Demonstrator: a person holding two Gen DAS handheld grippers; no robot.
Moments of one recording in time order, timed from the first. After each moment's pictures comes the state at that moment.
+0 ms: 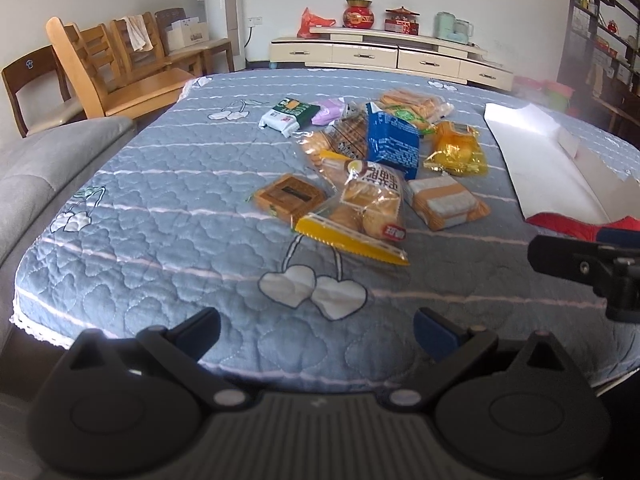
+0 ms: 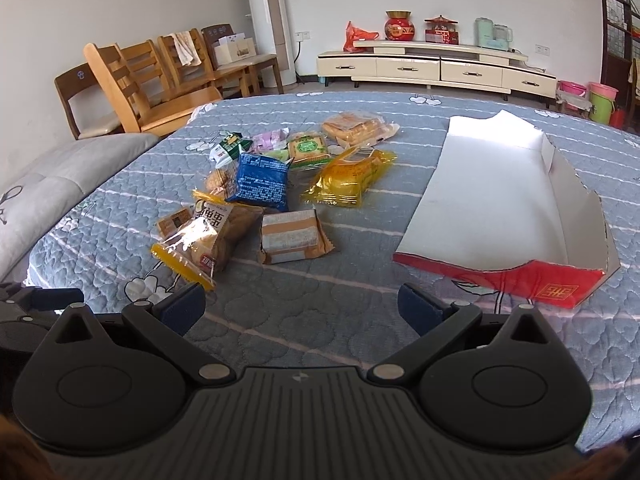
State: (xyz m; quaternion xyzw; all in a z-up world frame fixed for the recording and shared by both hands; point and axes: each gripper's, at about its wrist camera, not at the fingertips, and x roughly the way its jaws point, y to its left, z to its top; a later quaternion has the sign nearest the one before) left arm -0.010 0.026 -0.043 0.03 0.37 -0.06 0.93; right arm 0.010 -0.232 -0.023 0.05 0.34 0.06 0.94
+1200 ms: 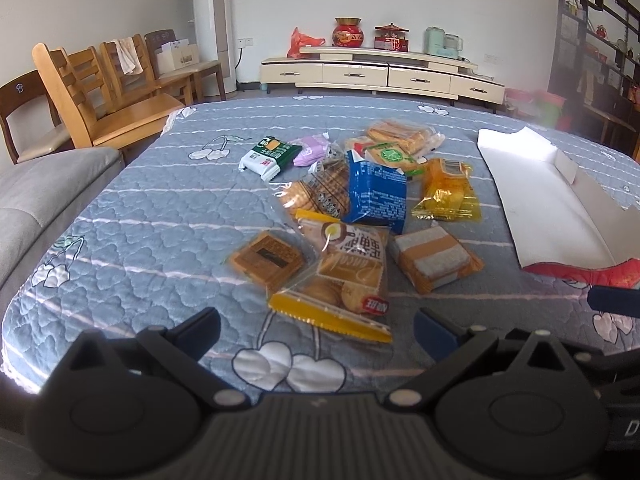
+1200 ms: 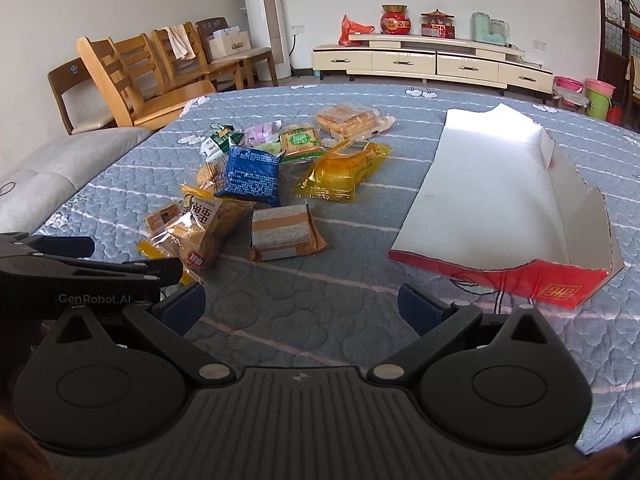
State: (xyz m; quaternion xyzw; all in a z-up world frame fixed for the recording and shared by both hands) left arm 0.024 0.007 -0.028 0.04 0.35 -0.07 0.94; right arm 0.018 -0.230 -0.030 0.05 0.35 0.05 0.94
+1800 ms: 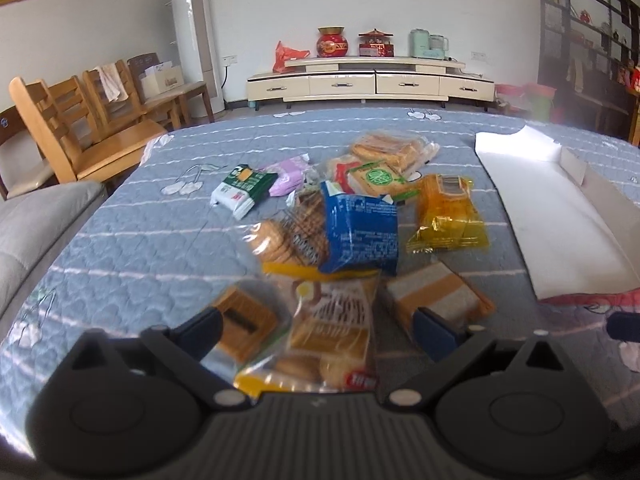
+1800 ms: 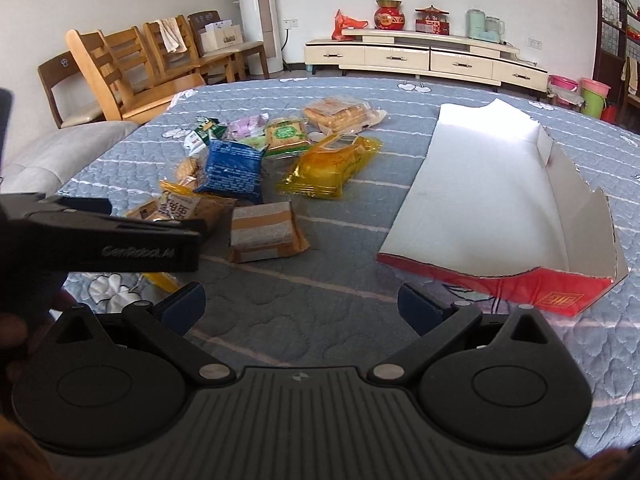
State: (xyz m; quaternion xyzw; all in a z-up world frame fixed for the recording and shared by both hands) left arm 0.074 -0.023 -0.038 0.08 0.33 -0.08 0.94; right arm 0.036 -0.236 -0.041 0.04 0.36 0.04 0.93
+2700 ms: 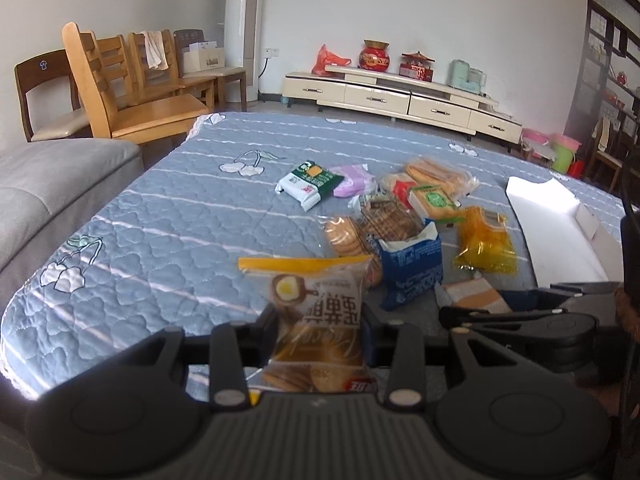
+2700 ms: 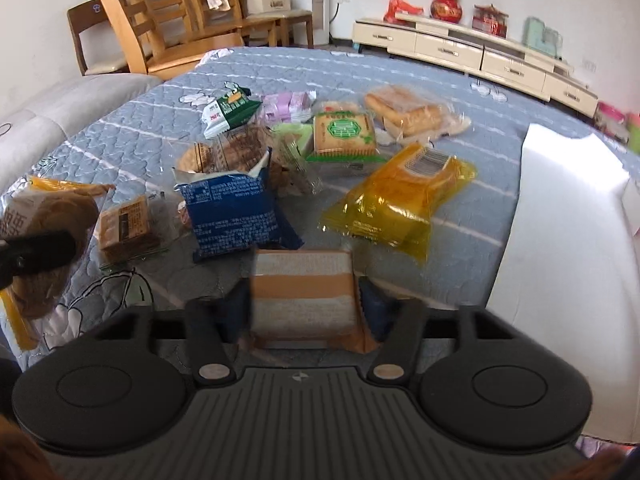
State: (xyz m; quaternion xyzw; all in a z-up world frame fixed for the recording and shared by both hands) left arm 0.045 0.043 -0.019 -0.02 0.32 -0.05 0.95; right arm 0.133 -0.198 -0.071 -0.03 0.39 0.10 0.92
